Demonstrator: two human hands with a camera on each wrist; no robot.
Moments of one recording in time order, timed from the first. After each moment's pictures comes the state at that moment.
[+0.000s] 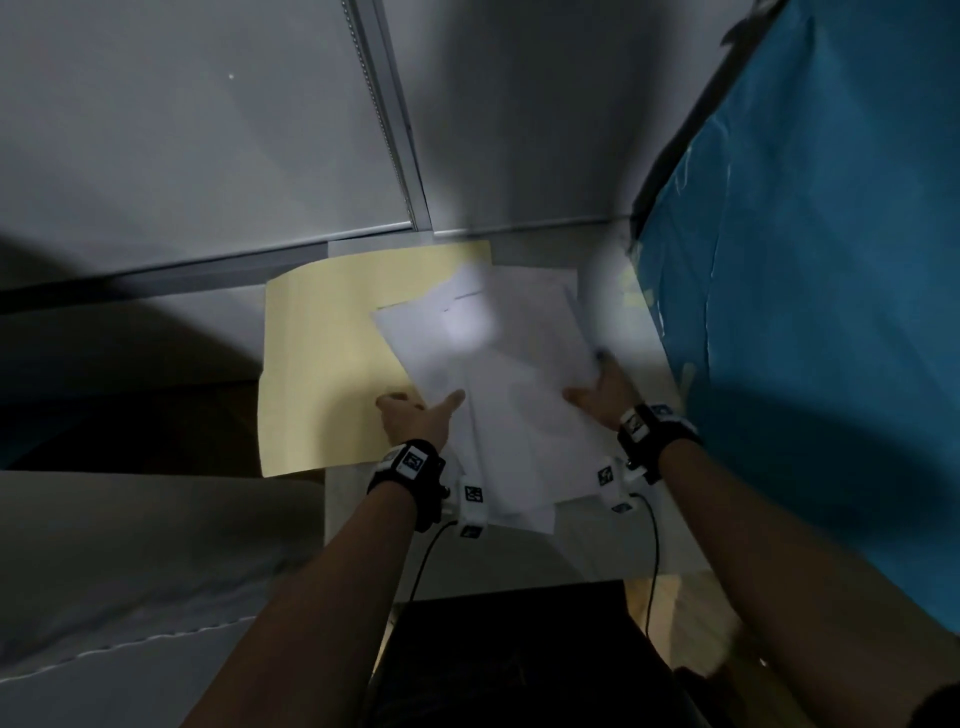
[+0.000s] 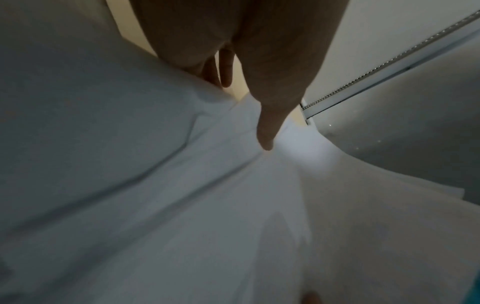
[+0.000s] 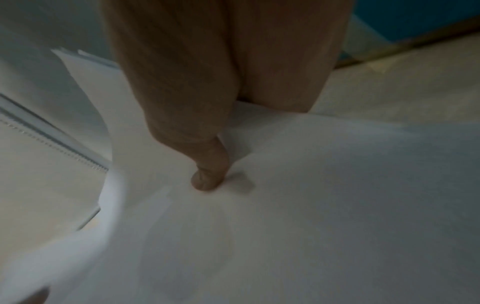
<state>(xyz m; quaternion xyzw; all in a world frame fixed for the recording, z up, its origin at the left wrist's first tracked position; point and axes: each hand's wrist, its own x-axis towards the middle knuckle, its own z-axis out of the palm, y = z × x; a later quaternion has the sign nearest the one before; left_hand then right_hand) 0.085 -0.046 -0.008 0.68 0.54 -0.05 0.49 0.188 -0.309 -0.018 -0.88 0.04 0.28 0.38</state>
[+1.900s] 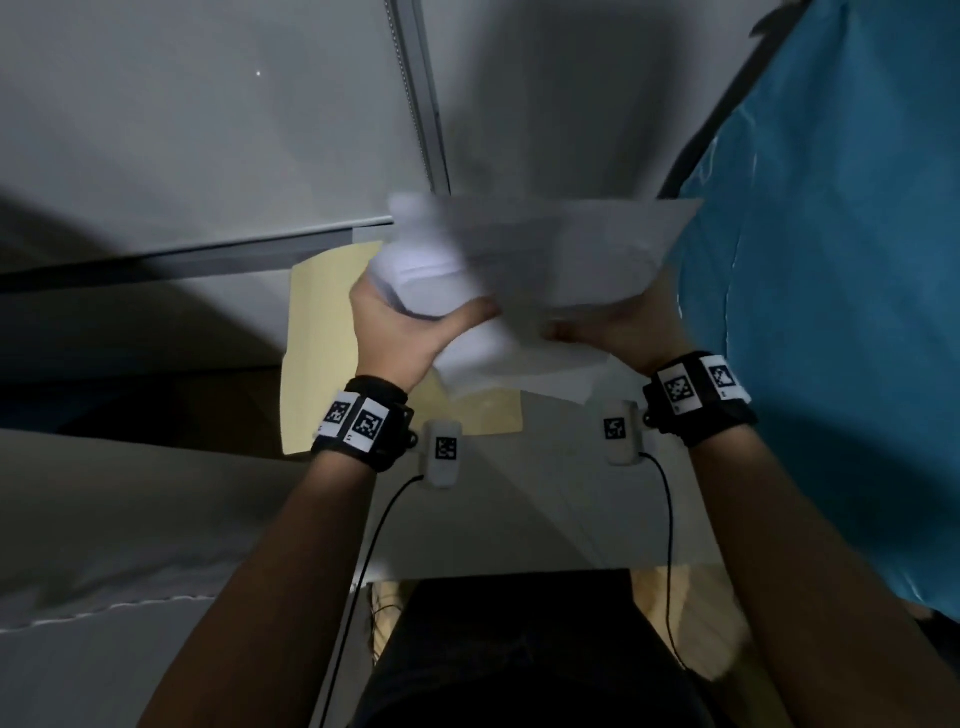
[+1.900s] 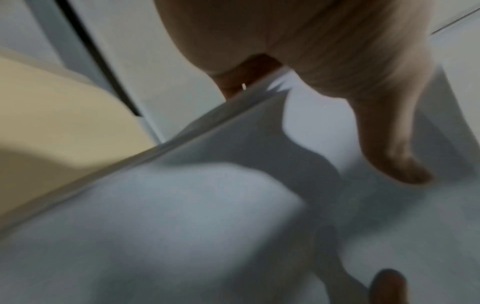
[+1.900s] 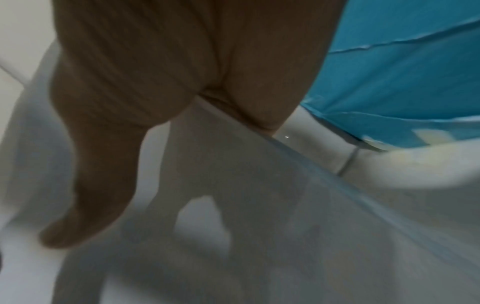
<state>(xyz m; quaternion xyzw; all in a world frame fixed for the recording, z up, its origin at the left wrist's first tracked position) 0.100 -0.026 0.162 0.74 0.17 0.20 0.61 0.190 -0.271 0.150 -0.80 -0.11 0.09 0.58</state>
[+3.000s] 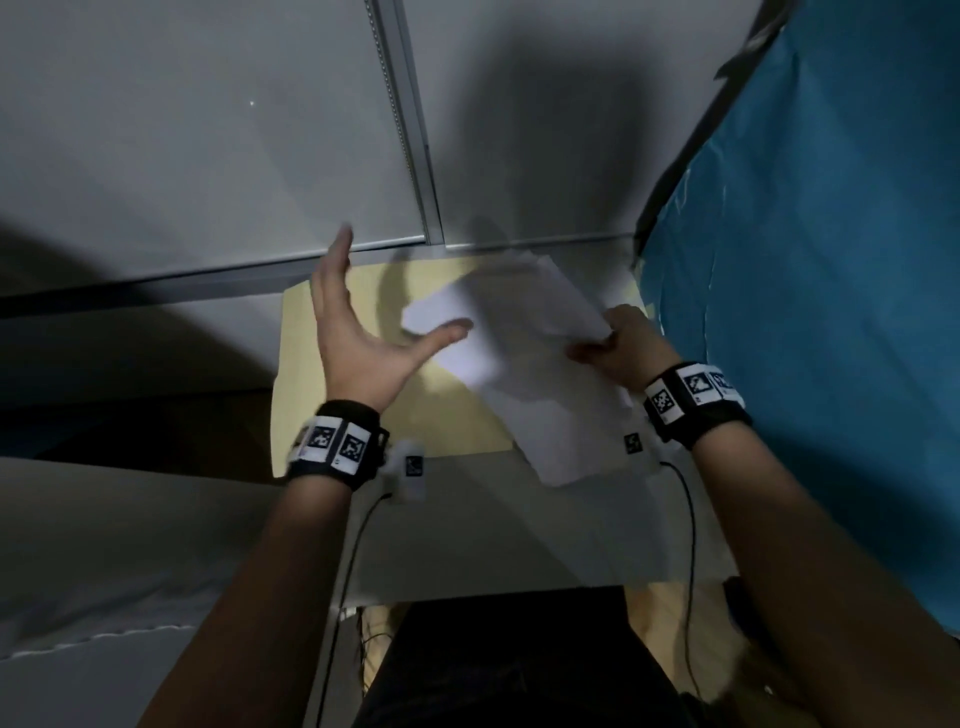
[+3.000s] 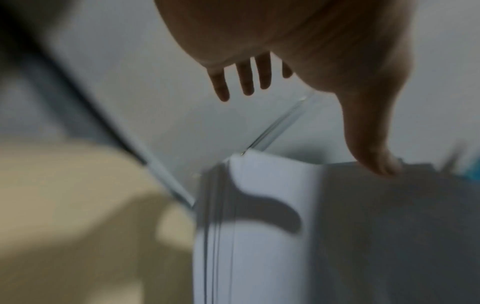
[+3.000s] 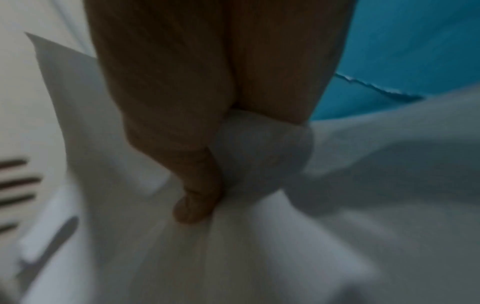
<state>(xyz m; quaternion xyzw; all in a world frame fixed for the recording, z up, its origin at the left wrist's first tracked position) 0.096 -0.004 0.160 0.85 0.17 0.24 0.45 0.213 -0.294 0.113 -0.91 -0.12 0.21 0.34</state>
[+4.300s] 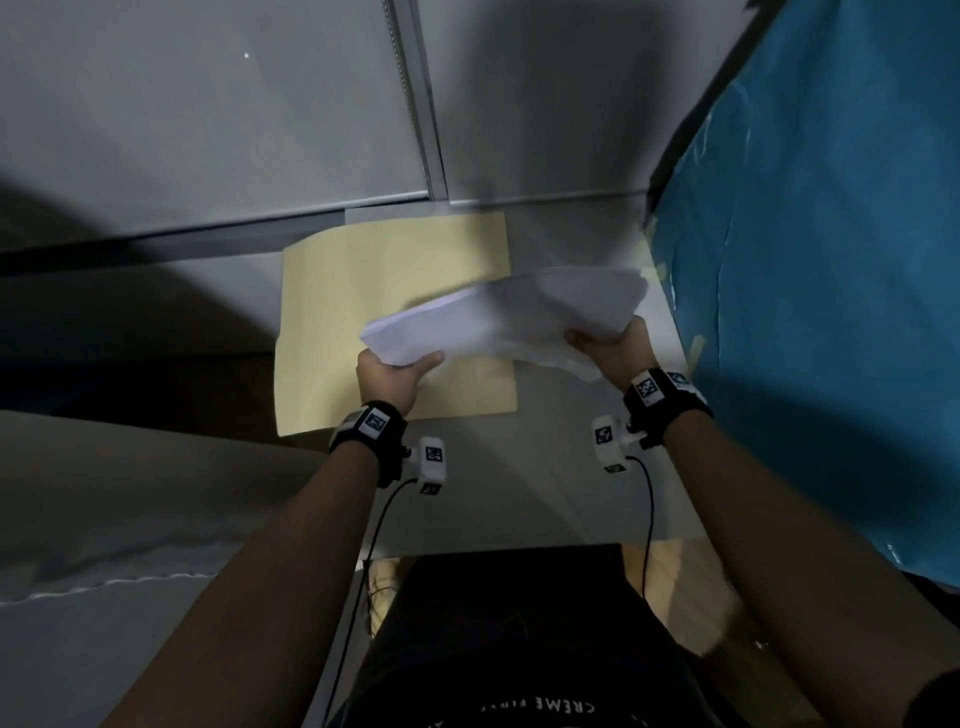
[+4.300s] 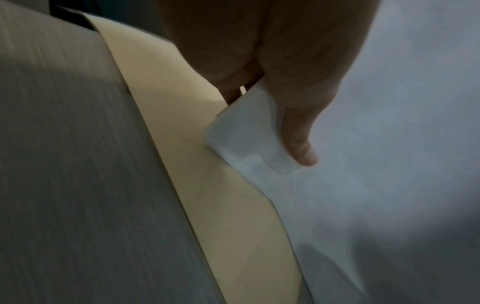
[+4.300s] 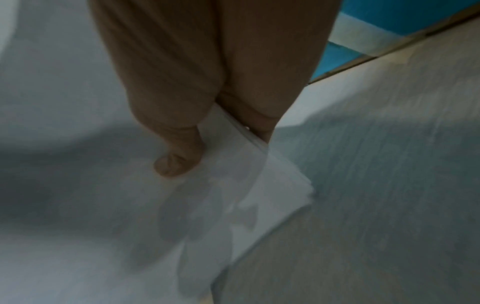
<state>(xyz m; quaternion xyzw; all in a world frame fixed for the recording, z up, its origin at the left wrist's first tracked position) 0.058 0.000 0.028 0.72 0.41 0.05 0.55 0.181 -0.294 0.030 -0.85 0.08 0.17 0.49</state>
